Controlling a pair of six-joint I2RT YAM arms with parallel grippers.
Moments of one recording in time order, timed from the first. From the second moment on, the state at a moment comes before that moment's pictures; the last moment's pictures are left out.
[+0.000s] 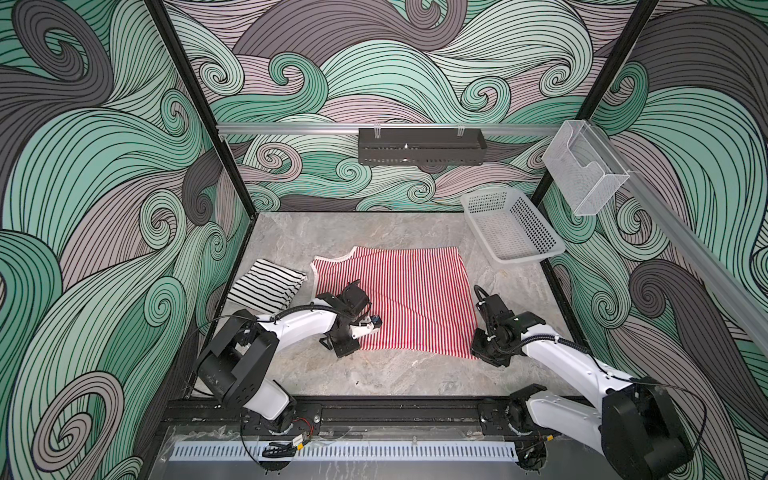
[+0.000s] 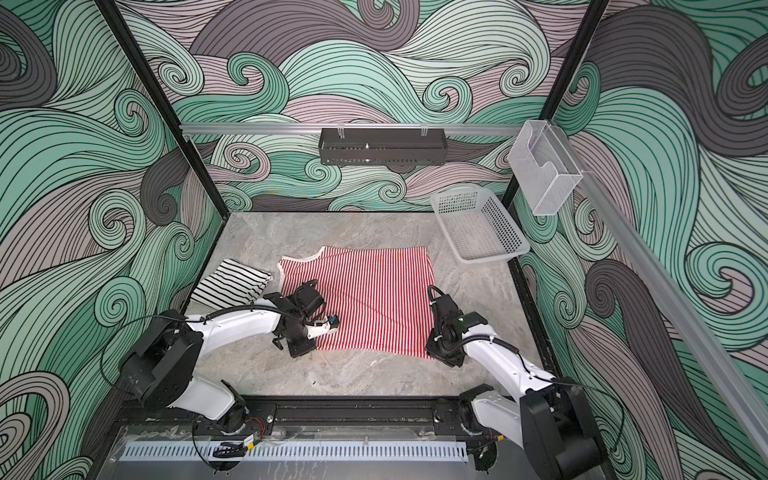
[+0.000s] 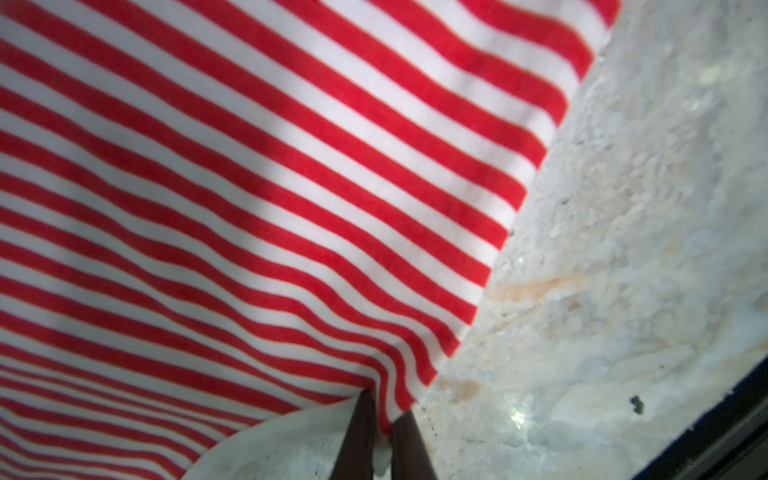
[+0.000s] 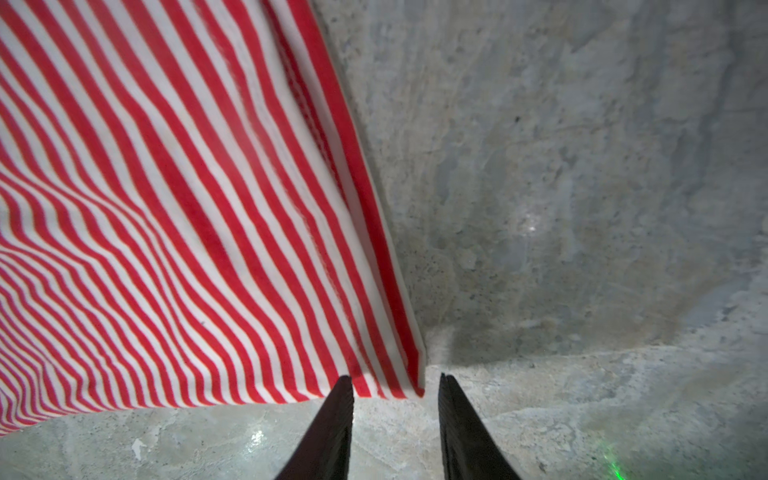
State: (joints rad) left arm -0.66 1.51 0.79 -0.77 0.05 0.48; right arm 0.36 1.13 0.53 -0.84 -0.07 0.76
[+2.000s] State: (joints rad) left arm -0.57 1.42 0.90 -0.85 0.01 0.58; right arm 0.28 1.31 0.91 -0.86 -0.06 0.63
